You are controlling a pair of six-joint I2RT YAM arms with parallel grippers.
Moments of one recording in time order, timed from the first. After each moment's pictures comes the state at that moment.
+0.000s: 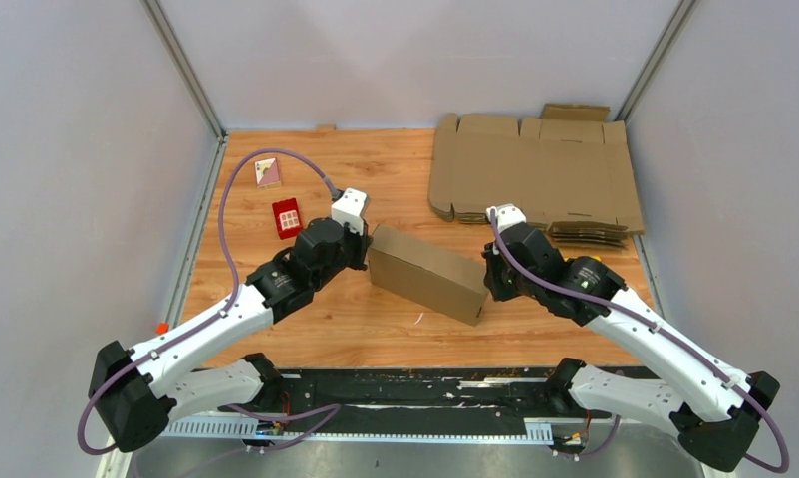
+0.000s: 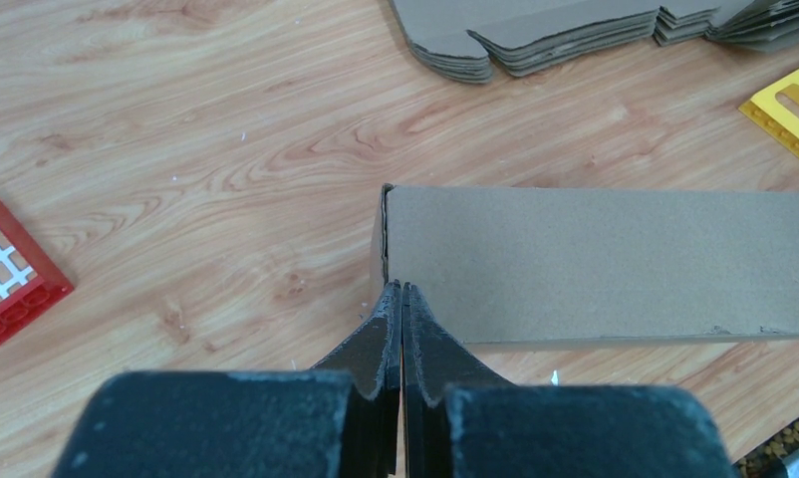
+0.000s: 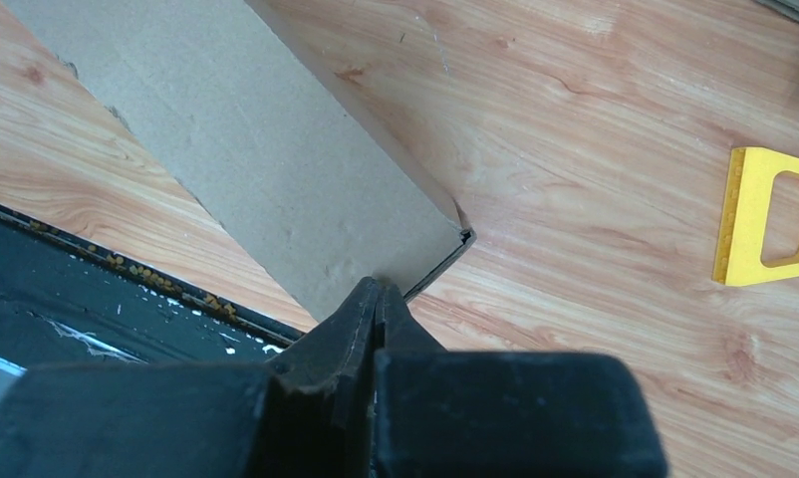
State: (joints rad) left arm -0.79 1.03 0.78 -0.15 -0.25 -0.23; right arm 0.83 0.96 1.04 -0.92 0.23 0.40
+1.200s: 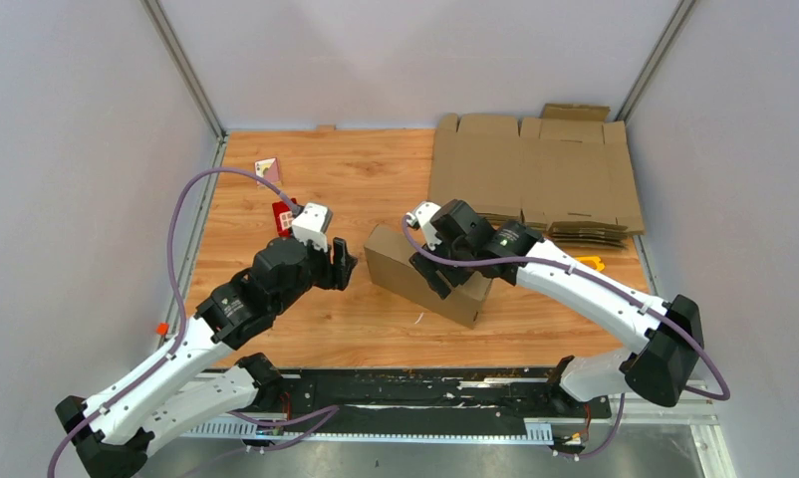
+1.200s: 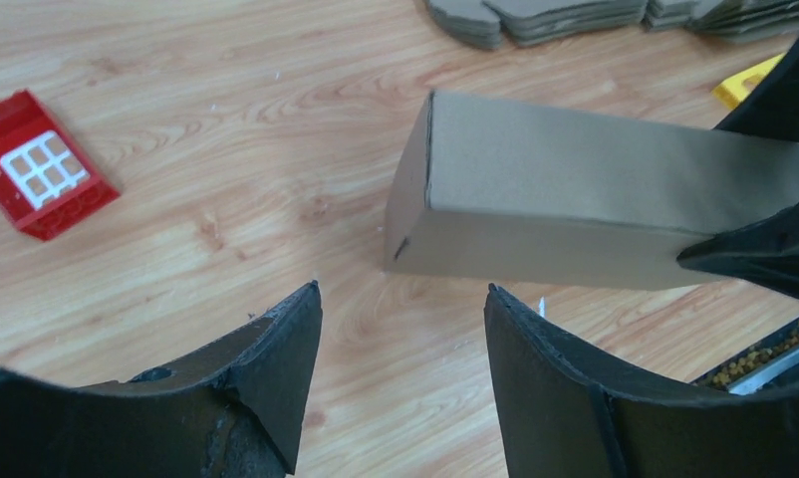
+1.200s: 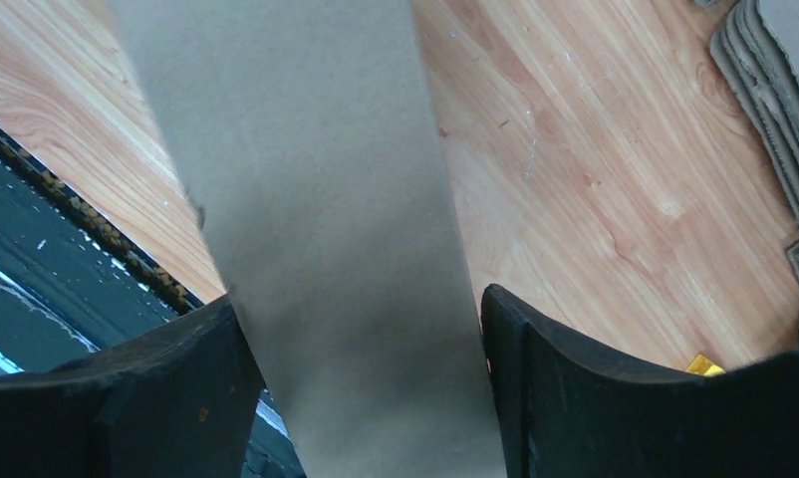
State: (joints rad) left arm -0.80 0.74 0.79 -0.45 -0.27 -0.31; right arm 0.87 1.37 1.22 -0.82 0.05 -0.01
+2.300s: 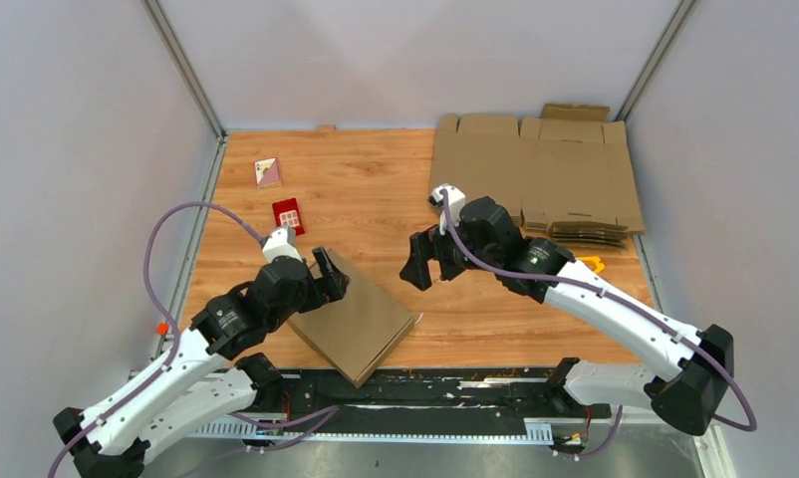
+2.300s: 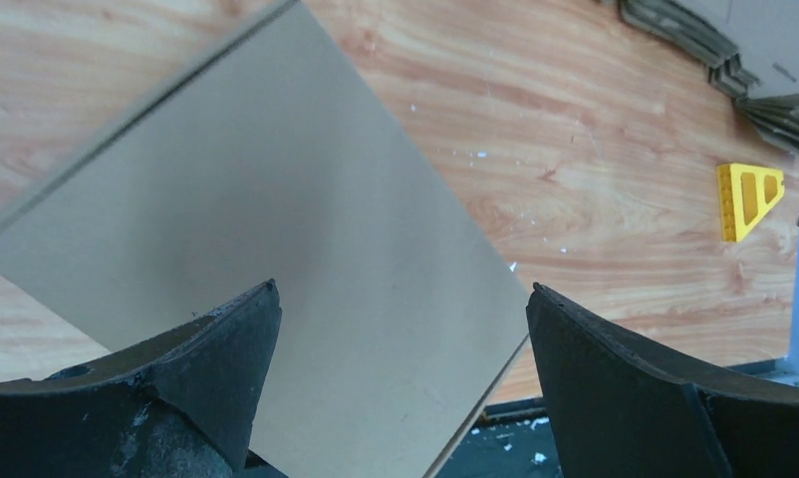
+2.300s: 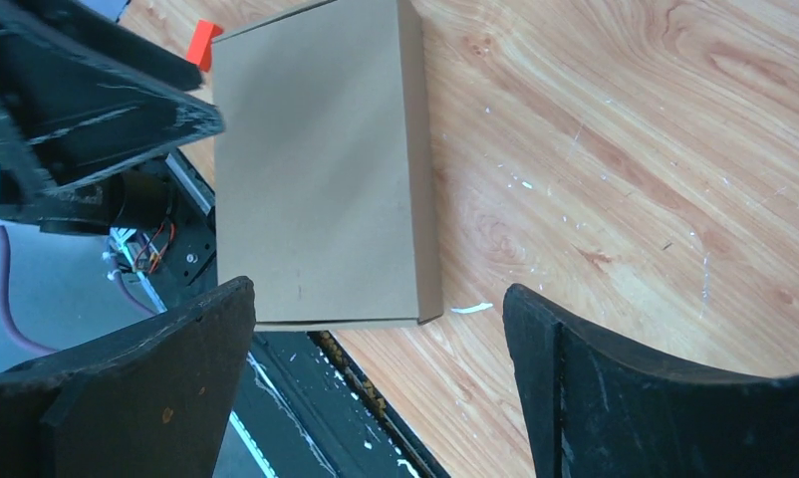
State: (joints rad) left arm -0.80 0.64 0.72 -0.73 -0.39 -0.90; right arm 0.84 1.21 1.09 -0.45 -0.17 0.35
